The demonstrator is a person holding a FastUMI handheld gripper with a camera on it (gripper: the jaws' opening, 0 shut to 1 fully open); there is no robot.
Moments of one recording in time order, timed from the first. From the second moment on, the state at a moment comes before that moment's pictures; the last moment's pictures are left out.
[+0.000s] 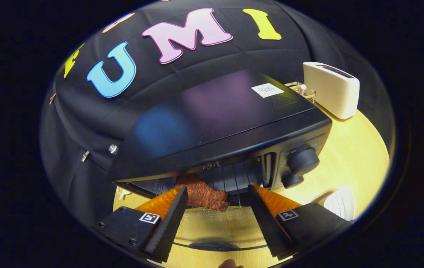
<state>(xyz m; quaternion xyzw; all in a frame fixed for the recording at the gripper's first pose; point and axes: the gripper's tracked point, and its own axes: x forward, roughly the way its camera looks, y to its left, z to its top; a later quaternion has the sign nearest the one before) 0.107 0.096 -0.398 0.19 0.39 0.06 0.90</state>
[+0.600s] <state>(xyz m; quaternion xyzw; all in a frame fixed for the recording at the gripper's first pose) 0.026 0.126 -0.339 0.12 0.33 0.13 0.93</state>
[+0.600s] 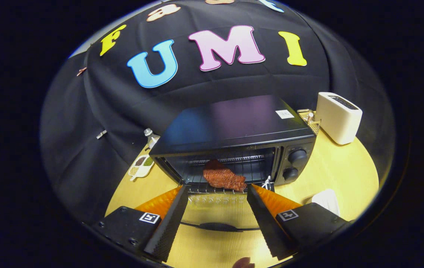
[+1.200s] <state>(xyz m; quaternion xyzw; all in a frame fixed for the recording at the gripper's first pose) -0.064 0.140 -0.435 0.02 0.43 0.11 0.90</state>
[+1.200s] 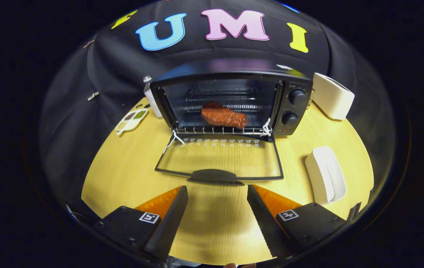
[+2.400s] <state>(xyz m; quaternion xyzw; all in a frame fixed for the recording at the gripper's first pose) -0.042 0.150 -0.502 0.02 0.51 0.04 0.86</state>
